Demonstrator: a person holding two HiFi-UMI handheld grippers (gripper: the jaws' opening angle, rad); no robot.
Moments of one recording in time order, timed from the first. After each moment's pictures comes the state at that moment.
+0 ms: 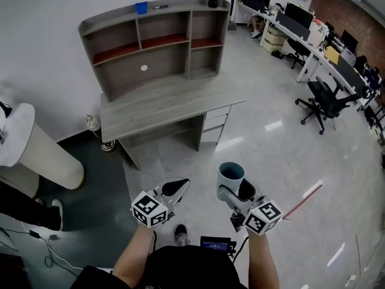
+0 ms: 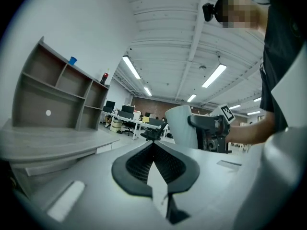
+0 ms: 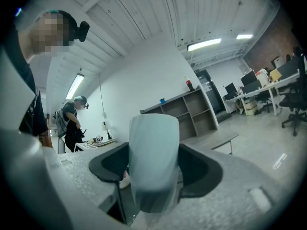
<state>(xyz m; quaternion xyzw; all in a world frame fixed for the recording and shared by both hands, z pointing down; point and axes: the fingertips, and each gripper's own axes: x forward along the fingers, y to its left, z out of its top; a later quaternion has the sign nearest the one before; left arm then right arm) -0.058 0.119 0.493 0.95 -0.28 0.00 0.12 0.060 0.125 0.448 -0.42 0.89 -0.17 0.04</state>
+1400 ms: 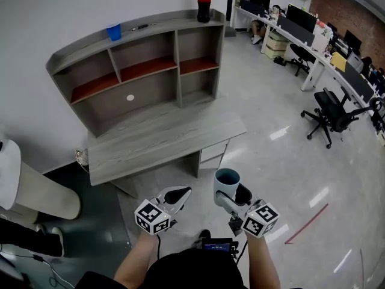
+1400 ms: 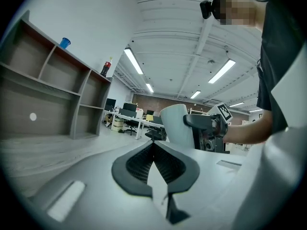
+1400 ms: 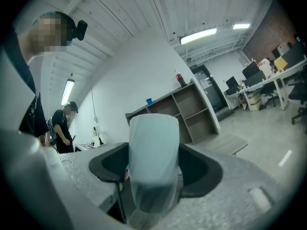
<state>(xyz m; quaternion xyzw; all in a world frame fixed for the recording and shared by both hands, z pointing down) 0.001 -0.108 0.503 0.95 -0.27 0.01 0.13 0.107 -0.111 0.466 -0.41 0.89 -0.19 0.05</state>
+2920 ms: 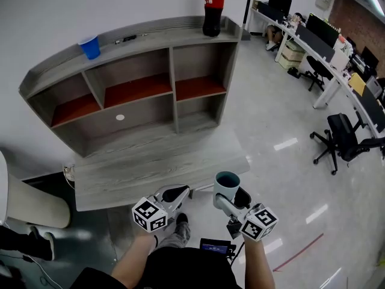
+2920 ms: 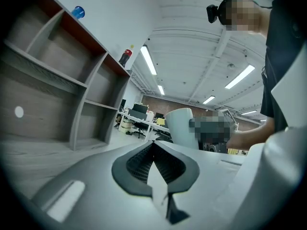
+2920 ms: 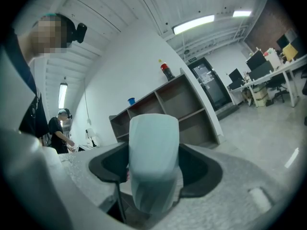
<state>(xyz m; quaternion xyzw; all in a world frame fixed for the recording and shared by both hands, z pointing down) 0.037 -0.347 0.519 0.93 -0.31 -0.01 0.16 0.151 -0.347 0.483 -0.38 0.90 -0.21 0.04</state>
